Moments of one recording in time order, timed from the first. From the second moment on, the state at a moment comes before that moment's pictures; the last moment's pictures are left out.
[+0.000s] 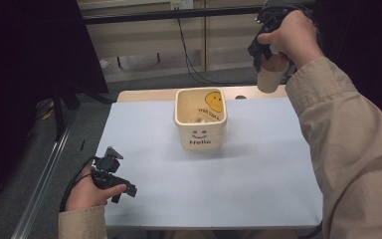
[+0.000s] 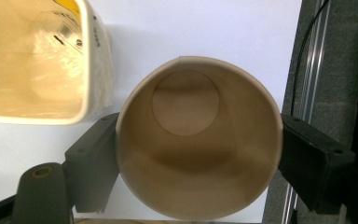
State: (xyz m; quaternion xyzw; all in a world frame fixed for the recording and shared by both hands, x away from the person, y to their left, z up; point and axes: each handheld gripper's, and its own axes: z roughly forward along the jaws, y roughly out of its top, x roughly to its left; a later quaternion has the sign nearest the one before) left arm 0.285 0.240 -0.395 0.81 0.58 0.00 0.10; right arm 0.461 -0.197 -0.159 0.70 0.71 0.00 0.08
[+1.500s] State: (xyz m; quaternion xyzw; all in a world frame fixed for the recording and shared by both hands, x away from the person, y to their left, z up) left arm 0.285 0.241 -0.392 0.82 0.57 0.00 0.10; right arm 0.483 -0.075 -0.184 0.62 0.78 0.02 0.05
